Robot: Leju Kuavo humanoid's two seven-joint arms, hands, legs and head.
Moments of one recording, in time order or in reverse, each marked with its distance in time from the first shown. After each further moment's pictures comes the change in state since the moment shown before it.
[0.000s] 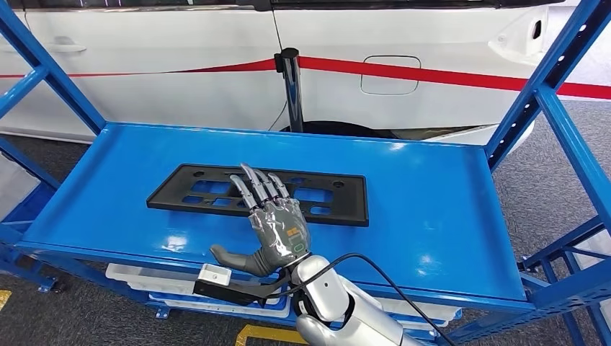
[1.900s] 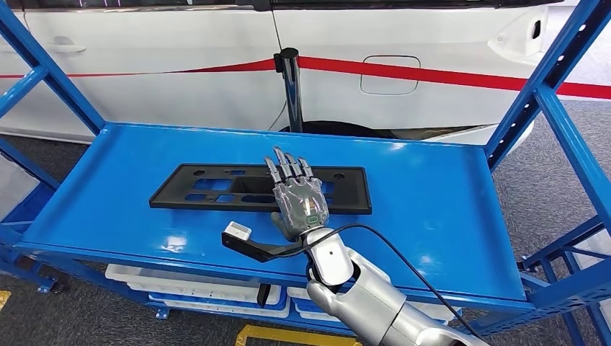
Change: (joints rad) left arm -0.014 -0.003 0.000 0.000 -0.013 -0.004 0.000; right arm -0.125 0.001 -0.043 0.226 0.063 0.057 0.115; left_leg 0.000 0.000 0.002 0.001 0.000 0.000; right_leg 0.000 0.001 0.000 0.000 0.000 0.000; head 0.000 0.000
